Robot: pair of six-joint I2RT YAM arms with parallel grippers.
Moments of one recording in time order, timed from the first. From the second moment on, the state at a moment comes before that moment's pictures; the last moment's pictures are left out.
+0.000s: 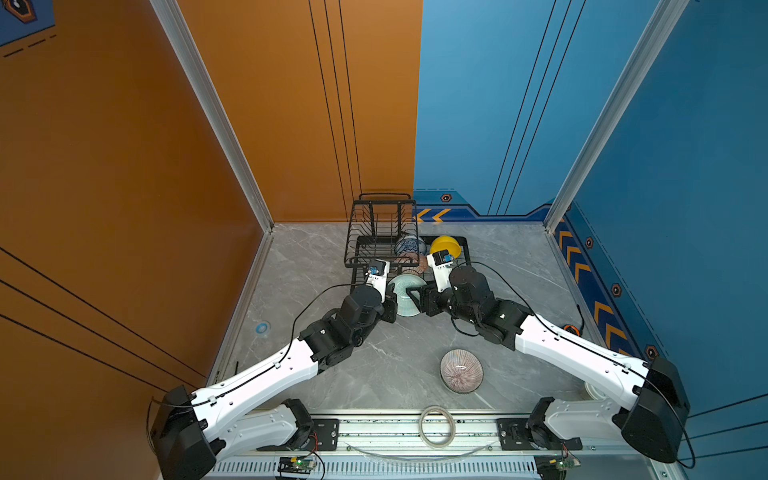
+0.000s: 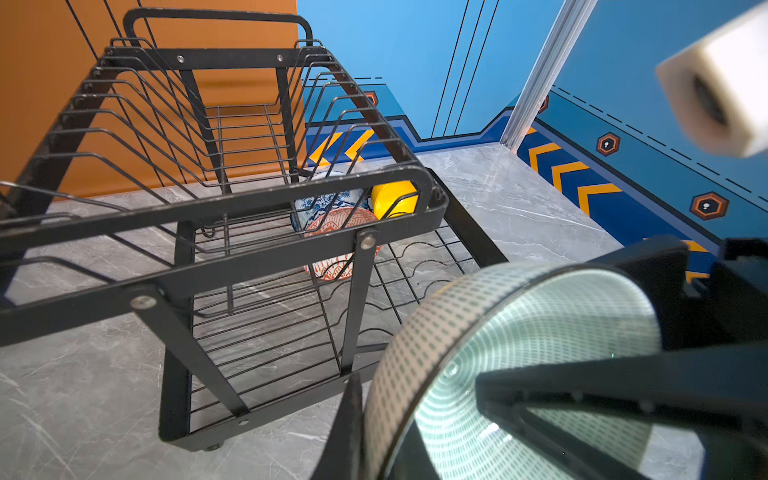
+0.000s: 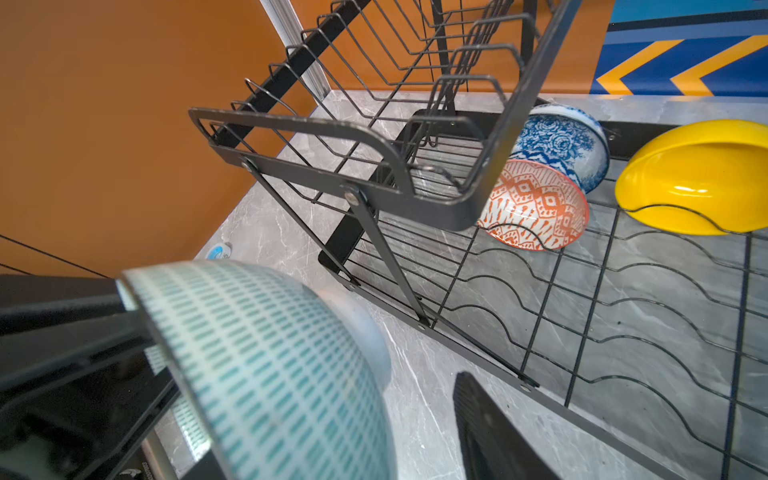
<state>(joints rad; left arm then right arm) -0.86 1.09 0.83 -0.11 -0.39 -0.31 0.81 1.30 1.01 -0.17 0.05 0.42</state>
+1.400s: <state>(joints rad) -0.82 1.07 0.88 -0.26 -0.21 -0.25 0.71 1.25 0.94 -0.20 0.16 0.18</state>
